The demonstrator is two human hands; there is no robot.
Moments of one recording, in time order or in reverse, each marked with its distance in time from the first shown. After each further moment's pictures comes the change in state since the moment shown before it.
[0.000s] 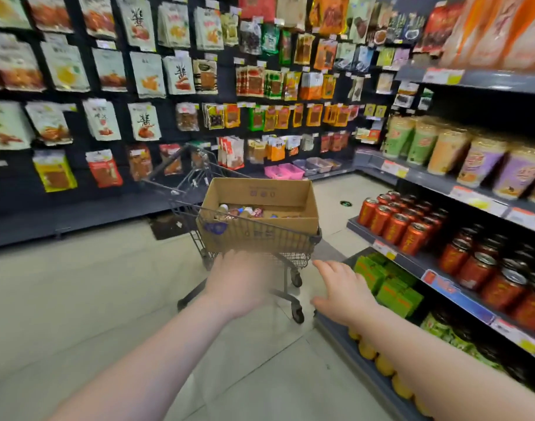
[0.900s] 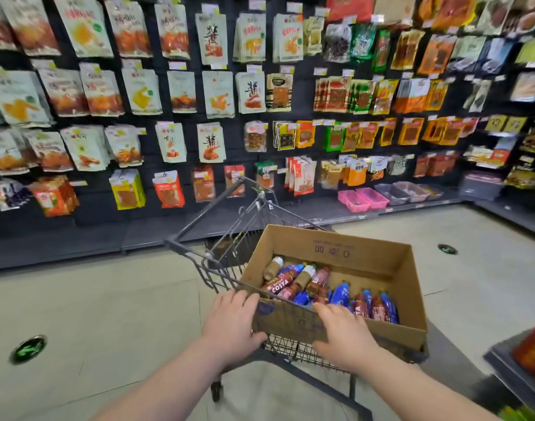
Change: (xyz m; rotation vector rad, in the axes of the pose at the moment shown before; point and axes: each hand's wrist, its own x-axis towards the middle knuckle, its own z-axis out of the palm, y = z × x) left_hand 0.292 -0.183 0.069 0.070 -0.104 -0.268; right_hand 0.418 -0.039 0.056 0.056 -0.201 -0.321
